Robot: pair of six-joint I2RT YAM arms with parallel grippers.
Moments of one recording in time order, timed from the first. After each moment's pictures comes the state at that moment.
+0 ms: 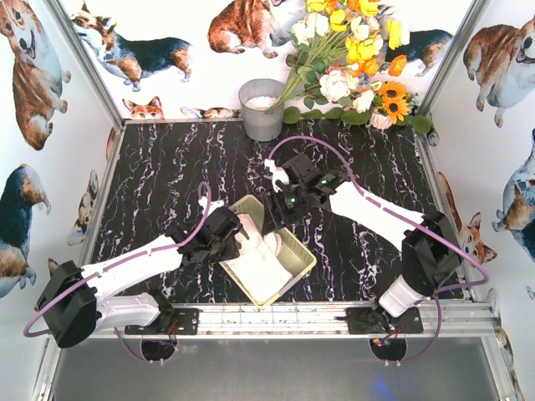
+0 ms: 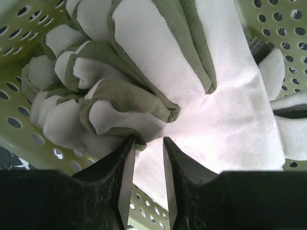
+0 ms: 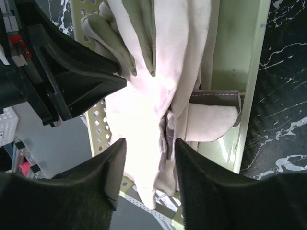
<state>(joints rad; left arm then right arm) -0.82 1.16 0.68 -0.55 -0.17 -0.97 0.69 1.59 1.23 -0.60 -0.54 0.31</state>
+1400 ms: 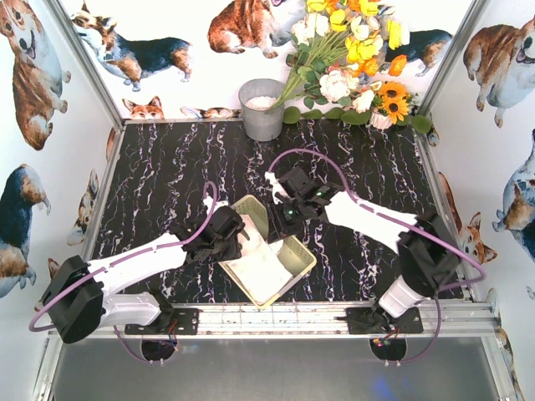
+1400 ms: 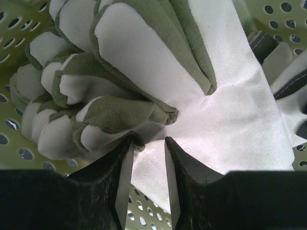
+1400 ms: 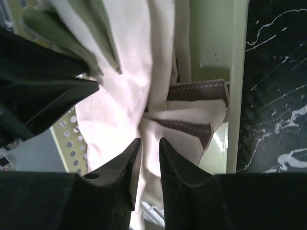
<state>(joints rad) -0.81 1.21 0.69 -0.54 -0.15 -0.92 0.73 1.57 1.12 -0.55 -0.43 0.37</state>
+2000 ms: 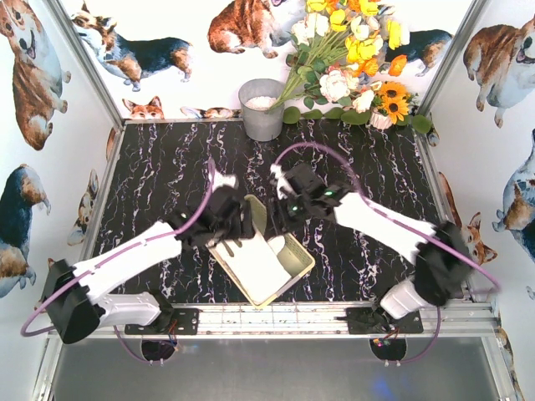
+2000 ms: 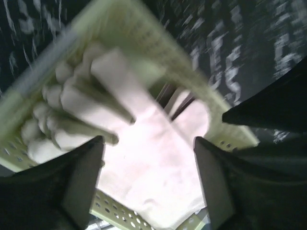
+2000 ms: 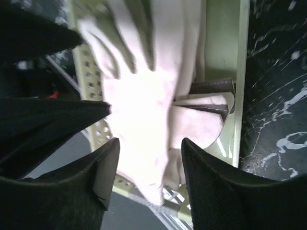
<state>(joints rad) -0.81 1.20 0.91 -0.60 -0.17 -0.80 0.73 1.51 1.12 -0.55 -0.42 0.43</state>
